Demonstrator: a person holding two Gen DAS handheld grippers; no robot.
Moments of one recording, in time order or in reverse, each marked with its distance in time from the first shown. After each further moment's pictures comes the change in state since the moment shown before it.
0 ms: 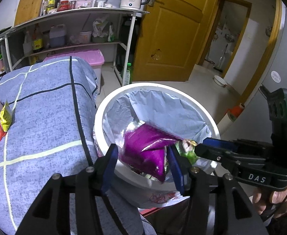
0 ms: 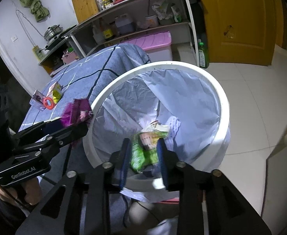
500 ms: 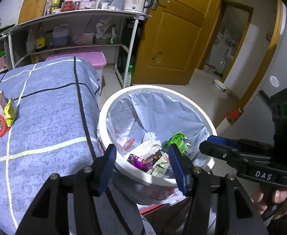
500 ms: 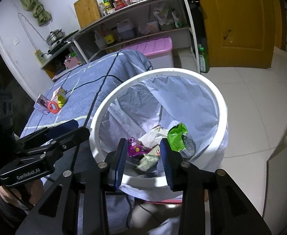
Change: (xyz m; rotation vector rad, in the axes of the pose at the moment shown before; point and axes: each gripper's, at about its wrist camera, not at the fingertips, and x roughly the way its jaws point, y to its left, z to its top) left arm -0.010 0.007 -0.006 -0.028 -0.025 -0.005; right arm -0.016 0.007 -0.001 -0.002 -0.041 0.010
